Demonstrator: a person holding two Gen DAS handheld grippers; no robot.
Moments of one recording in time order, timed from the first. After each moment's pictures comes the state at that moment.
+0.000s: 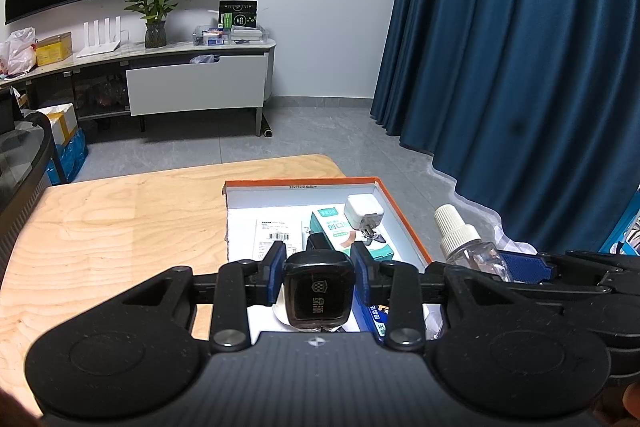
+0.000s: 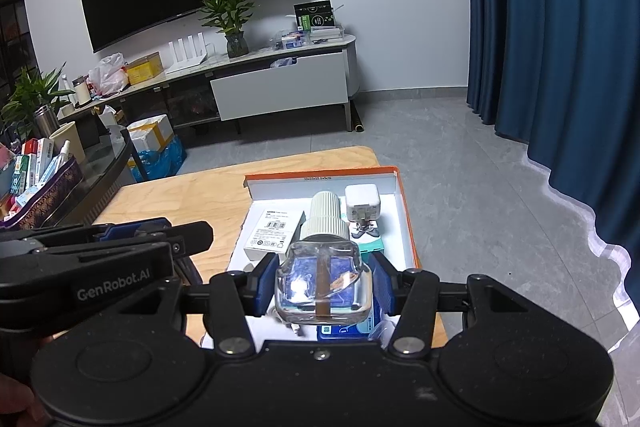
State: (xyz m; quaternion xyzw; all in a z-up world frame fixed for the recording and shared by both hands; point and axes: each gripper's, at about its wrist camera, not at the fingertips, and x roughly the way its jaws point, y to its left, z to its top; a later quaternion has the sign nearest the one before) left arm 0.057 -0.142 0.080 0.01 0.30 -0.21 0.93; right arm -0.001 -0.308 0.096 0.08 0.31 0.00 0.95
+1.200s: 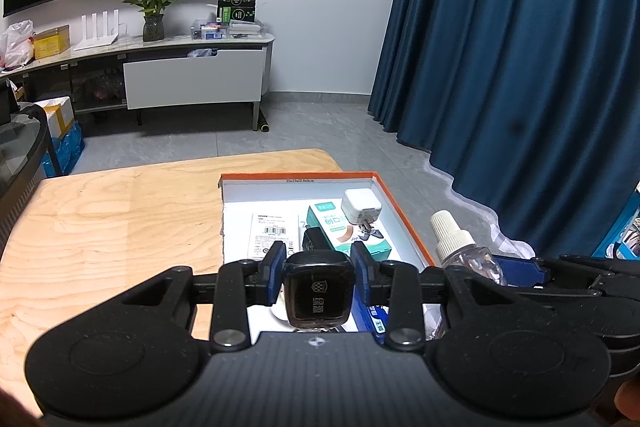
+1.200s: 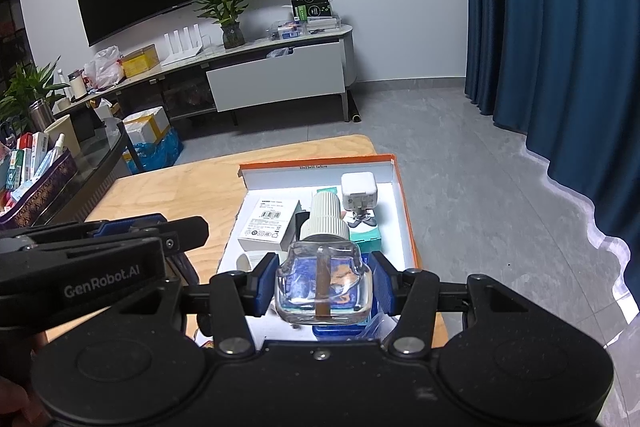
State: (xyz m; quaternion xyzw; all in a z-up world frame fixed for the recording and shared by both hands) left arm 0.060 -0.140 0.072 0.00 0.31 -0.21 0.93; right arm -0.003 -0.310 0.081 0.08 0.32 -0.01 0.94
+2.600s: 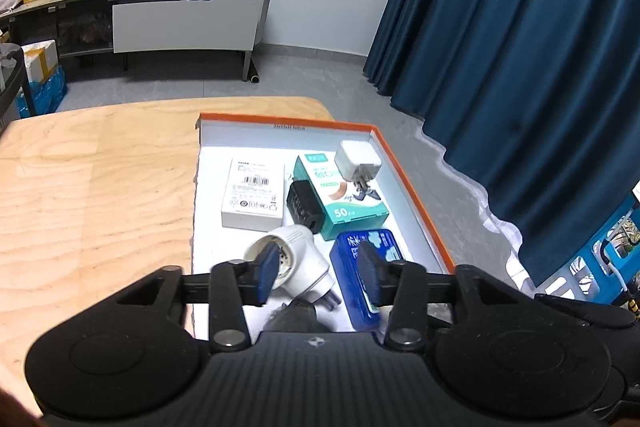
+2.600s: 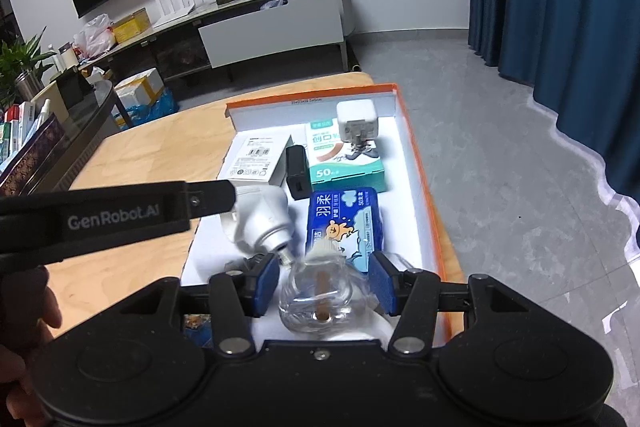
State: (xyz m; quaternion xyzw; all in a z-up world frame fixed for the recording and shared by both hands) left arm 0.089 -0.146 0.035 -0.03 0.38 -0.22 0.90; right arm 0.010 -0.316 0.045 0.10 0.39 0.00 0.91
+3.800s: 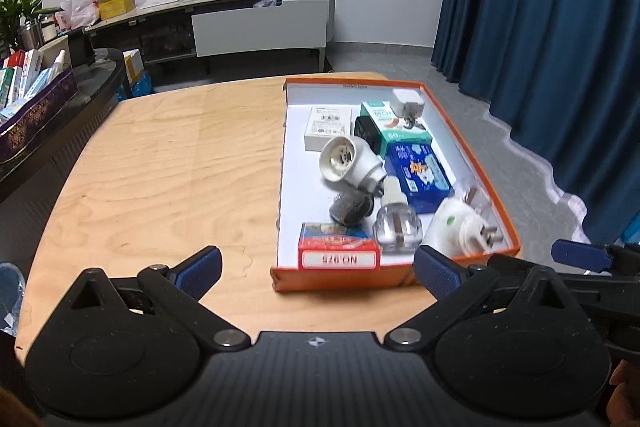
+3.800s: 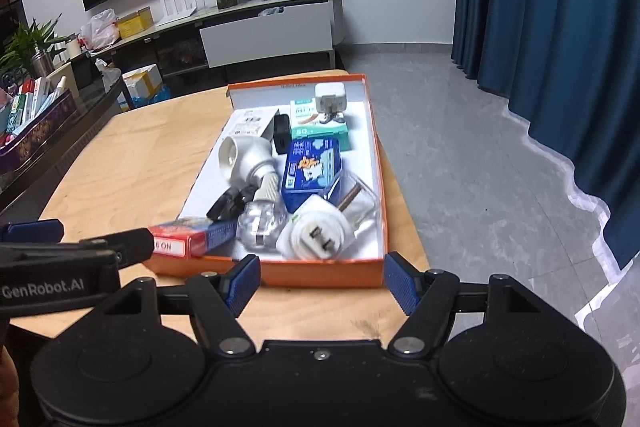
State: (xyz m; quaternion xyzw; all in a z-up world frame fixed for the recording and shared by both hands) left arm -0.027 -0.132 0.042 0.04 0.37 -0.10 0.92; right arm -0.092 -0.323 0.056 0.07 0.38 -0.01 0.92
